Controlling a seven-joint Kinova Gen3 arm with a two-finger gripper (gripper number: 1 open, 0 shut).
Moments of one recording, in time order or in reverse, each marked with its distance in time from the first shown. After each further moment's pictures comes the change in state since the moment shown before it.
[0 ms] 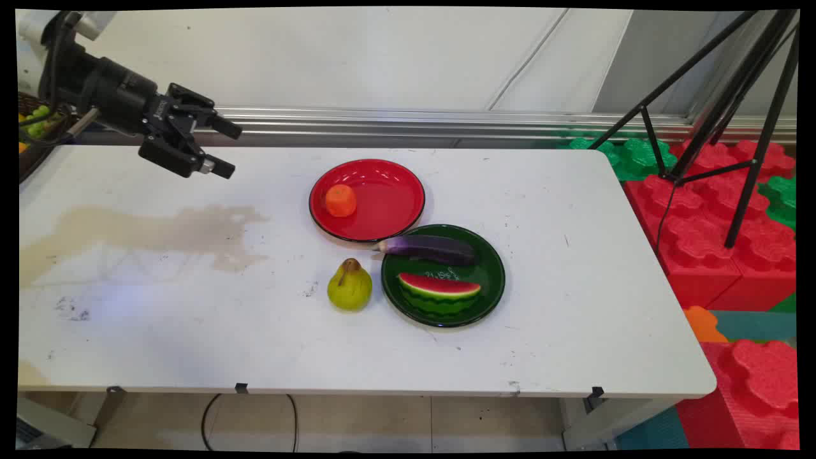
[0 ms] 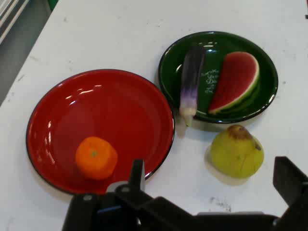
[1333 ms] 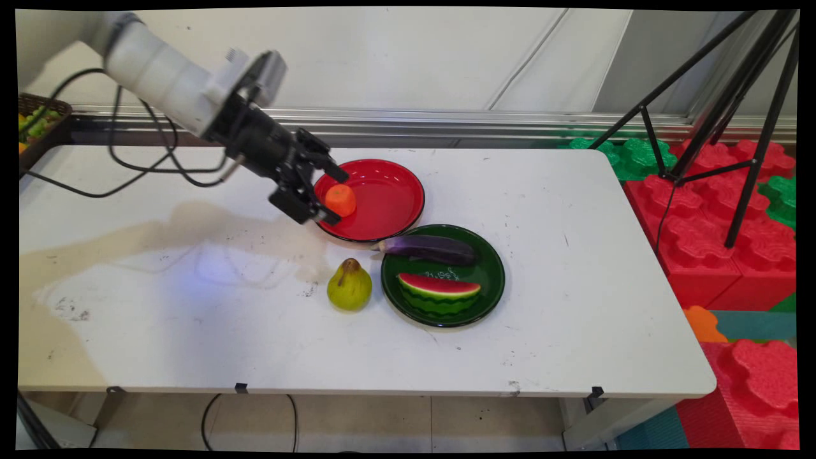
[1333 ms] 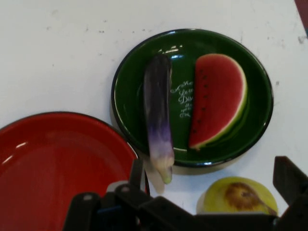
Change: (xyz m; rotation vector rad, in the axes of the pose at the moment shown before) arm 0.059 0.008 0.161 -0.127 -0.096 0.161
